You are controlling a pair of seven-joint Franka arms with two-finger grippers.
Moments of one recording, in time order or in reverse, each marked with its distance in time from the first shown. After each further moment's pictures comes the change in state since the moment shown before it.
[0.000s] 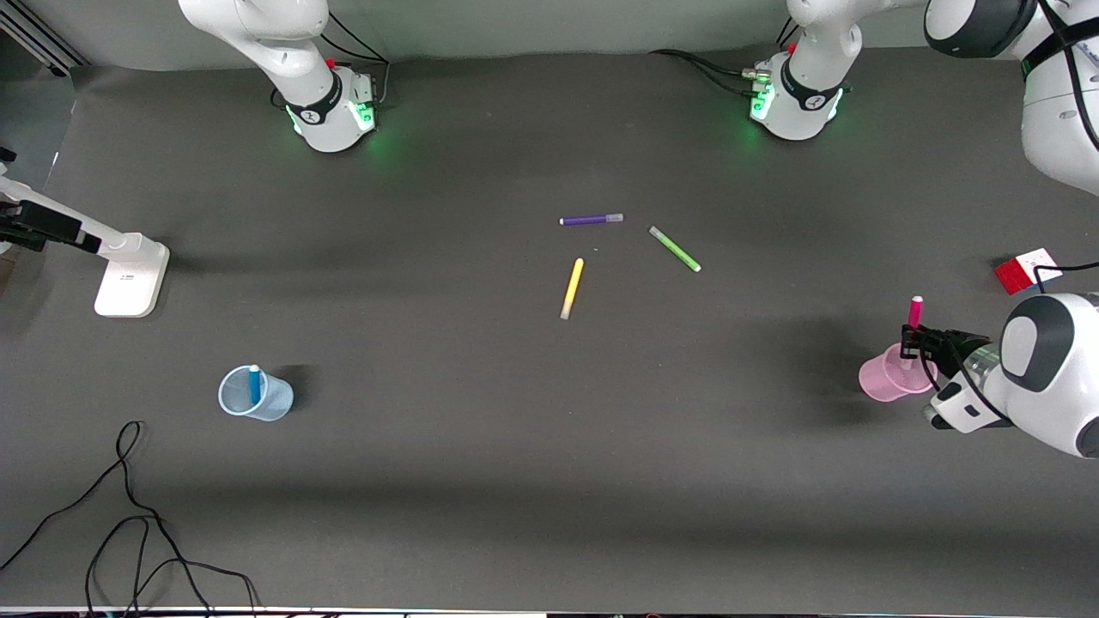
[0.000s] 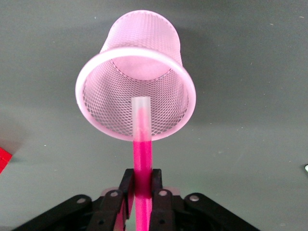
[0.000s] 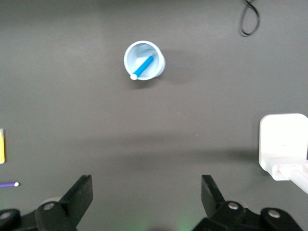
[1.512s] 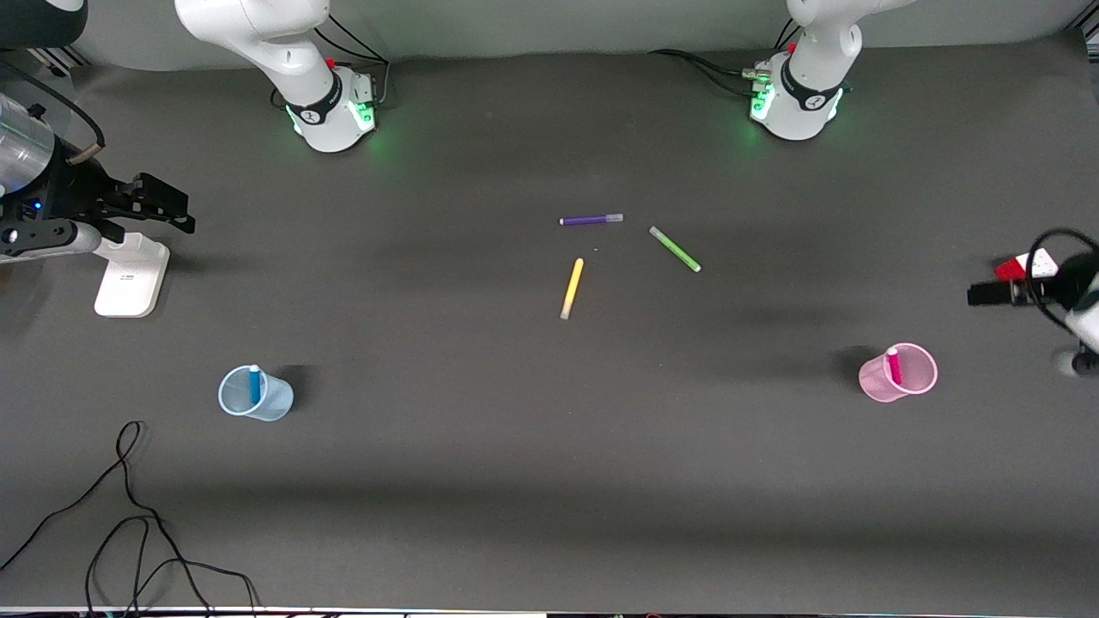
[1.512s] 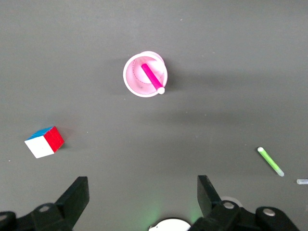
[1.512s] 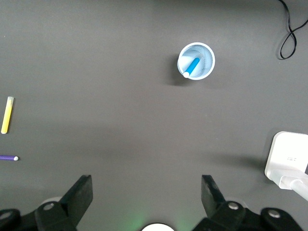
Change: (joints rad) left arm -0.004 -0.489 -0.006 -0.109 -0.075 0.011 0.037; right arm 0.224 -0.021 0.060 0.061 -0.092 -0.074 0.108
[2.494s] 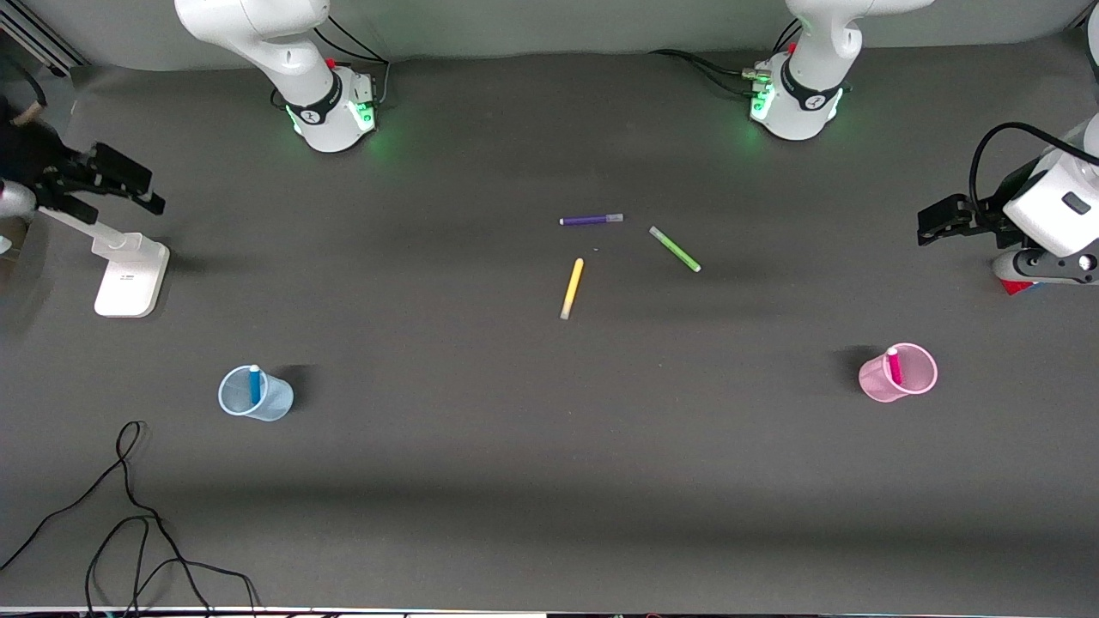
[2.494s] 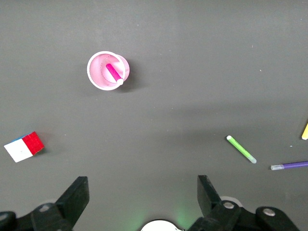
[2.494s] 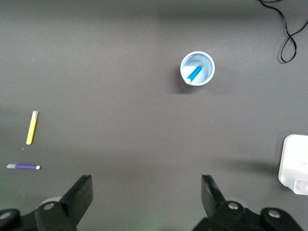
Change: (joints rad) left arm -0.223 -0.240 0.149 -0.206 -0.100 0.074 -0.001; right arm 0.007 -0.136 -0.071 -0.090 0.066 0.054 -0.012
